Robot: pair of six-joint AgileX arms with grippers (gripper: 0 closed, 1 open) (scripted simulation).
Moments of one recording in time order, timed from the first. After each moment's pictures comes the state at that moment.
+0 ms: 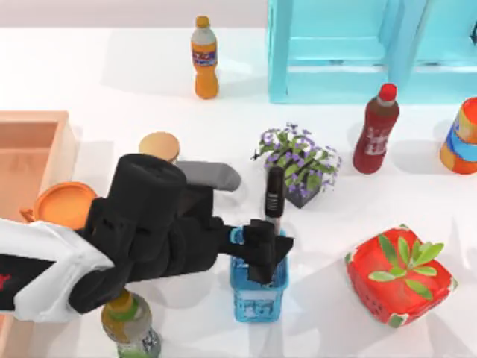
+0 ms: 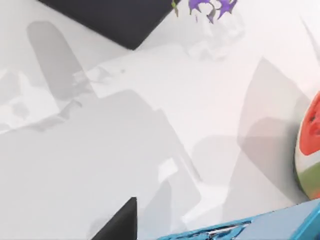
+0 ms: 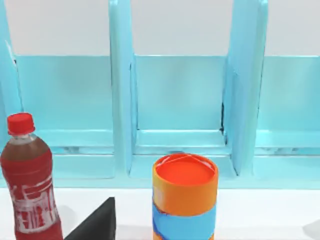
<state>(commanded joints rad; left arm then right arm) -0.68 1.63 0.55 0.45 0.33 -0.46 0.00 0.00 0.00 0.00 0.00 0.00</state>
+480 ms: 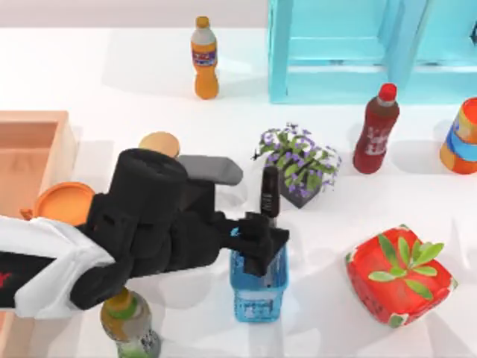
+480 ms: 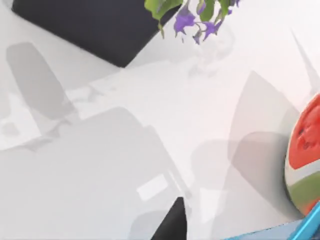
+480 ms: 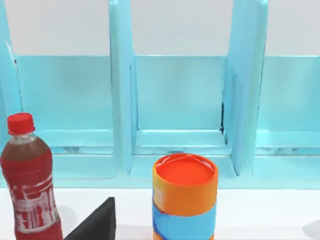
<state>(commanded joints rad) -0.68 1.63 0.55 0.45 0.33 -0.46 0.00 0.00 0.00 0.00 0.00 0.00</state>
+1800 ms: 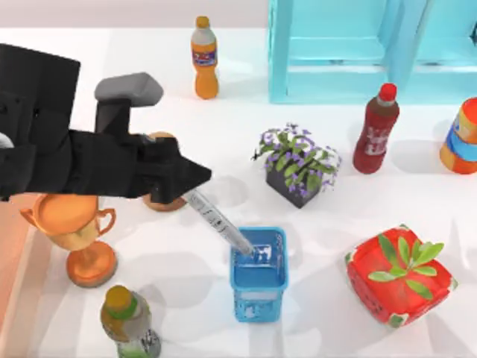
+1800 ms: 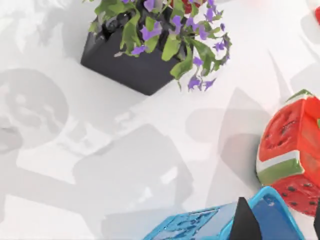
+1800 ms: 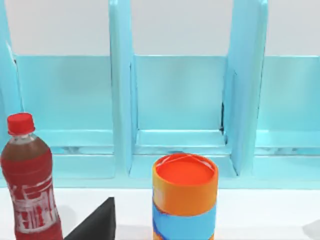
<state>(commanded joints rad) -0.36 1.38 0.80 -0.20 0.62 -0.22 0.00 0.00 0.00 0.00 0.00 0.00</state>
